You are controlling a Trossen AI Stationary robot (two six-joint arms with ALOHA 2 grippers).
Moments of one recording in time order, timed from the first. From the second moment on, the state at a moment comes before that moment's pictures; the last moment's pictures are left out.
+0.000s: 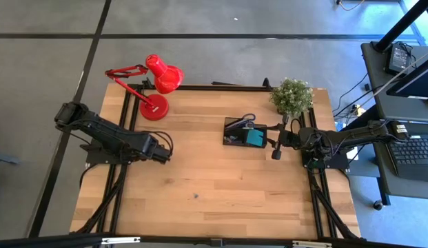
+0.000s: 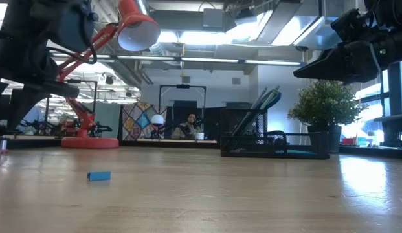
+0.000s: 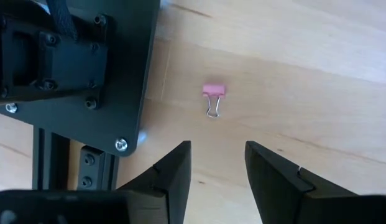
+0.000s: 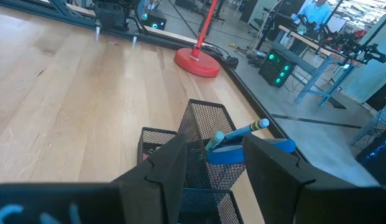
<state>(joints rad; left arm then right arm) -0.24 1.31 0.70 -1.20 -0.05 -2.05 0.08 0.60 0.16 0.24 0.42 -0.27</state>
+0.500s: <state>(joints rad) -0.23 1.31 0.70 -1.19 -0.01 -1.97 0.08 0.60 0.16 0.24 0.42 -0.27</state>
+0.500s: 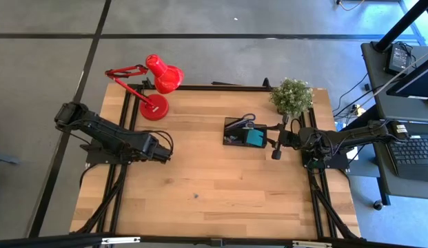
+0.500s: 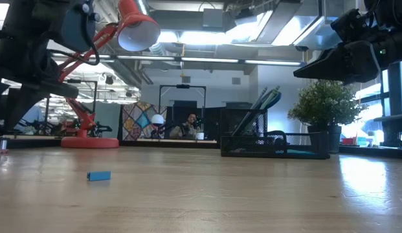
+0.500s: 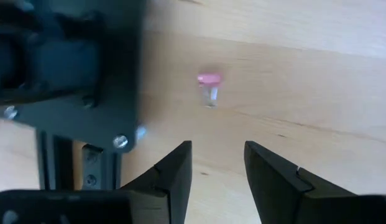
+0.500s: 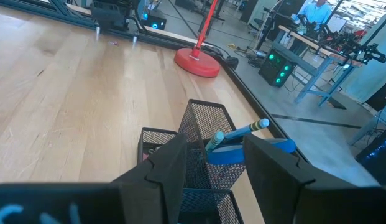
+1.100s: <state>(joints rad) -0.16 1.31 0.70 -1.04 -0.22 -1.28 0.08 0.60 0.16 0.24 0.42 -0.27</state>
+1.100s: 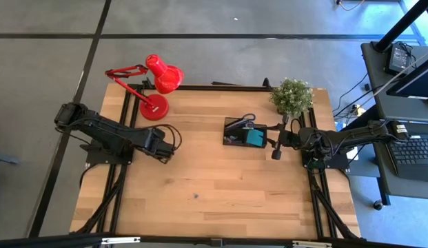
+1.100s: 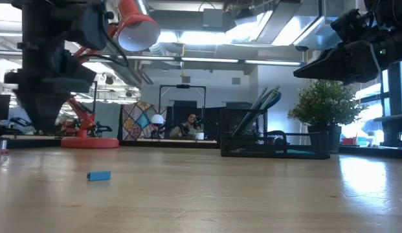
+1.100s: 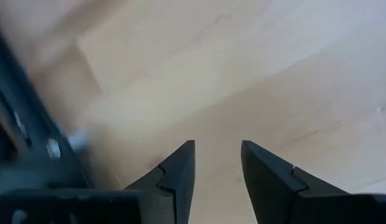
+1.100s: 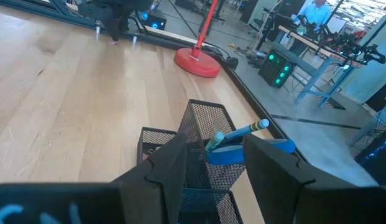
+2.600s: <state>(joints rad) -0.15 1.33 0.61 -1.10 -0.11 -0.88 0.08 0.60 0.16 0.27 0.42 -0.32</state>
